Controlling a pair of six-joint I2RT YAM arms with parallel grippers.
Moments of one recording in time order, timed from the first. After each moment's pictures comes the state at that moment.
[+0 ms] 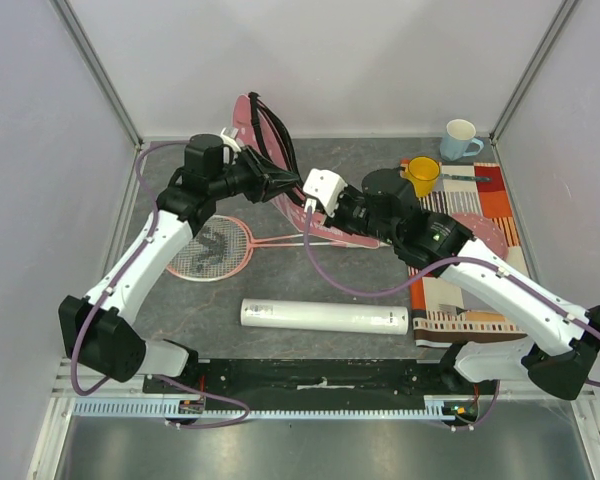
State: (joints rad) left arm -0.37 1.37 1.29 -0.30 0.49 -1.18; right arm 0.87 1.26 1.37 -0.44 0.00 -0.51
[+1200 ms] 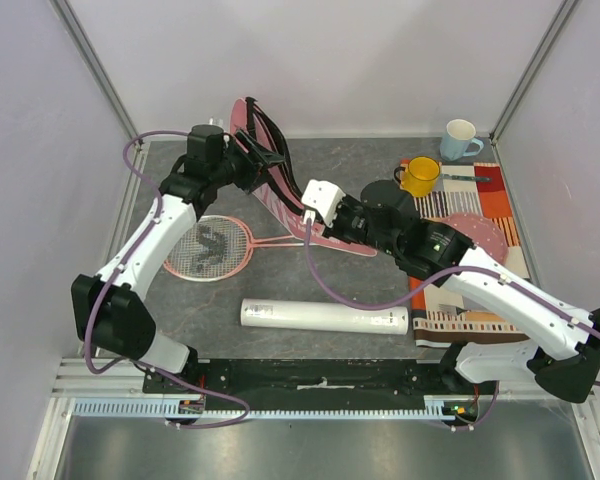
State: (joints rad) left arm -0.32 1.49 1.36 -0.32 0.26 -1.05; right arm 0.92 1.23 1.31 -0.41 0.04 -0.50
